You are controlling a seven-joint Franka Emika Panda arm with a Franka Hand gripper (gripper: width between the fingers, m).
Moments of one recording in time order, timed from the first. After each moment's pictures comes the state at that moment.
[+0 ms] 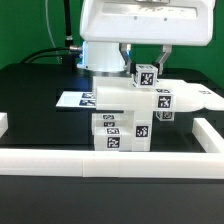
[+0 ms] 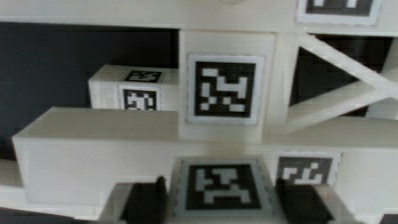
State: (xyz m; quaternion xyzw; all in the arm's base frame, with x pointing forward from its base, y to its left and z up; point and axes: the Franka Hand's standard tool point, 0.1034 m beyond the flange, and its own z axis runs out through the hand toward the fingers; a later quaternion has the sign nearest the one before) arm 0.573 0.027 0.123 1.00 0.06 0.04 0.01
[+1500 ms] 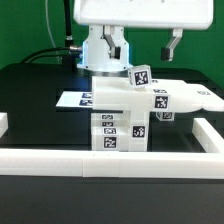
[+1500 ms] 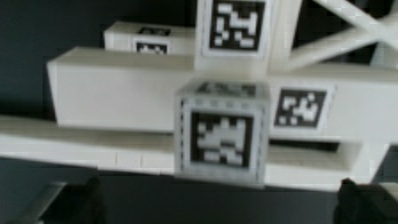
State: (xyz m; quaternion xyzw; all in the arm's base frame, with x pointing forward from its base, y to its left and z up) arm 0.596 0.021 0.156 0.99 0.05 0.09 0.01
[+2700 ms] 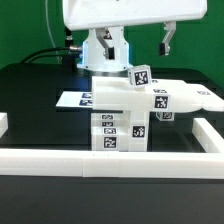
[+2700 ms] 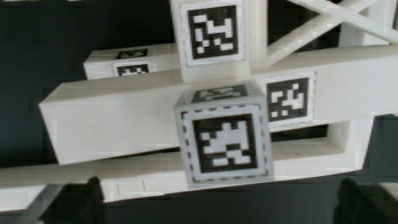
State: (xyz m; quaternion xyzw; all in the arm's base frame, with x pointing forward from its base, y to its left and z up) arm 0.588 0.012 0.149 1.00 -0.02 0.05 -0.05
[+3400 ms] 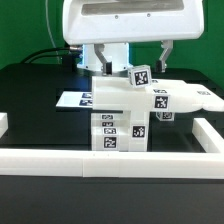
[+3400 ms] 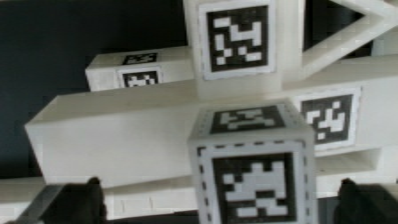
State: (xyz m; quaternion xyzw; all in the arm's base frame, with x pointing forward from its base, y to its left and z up) arm 0.588 0.013 0.127 1.00 -0.03 0.05 -0.04
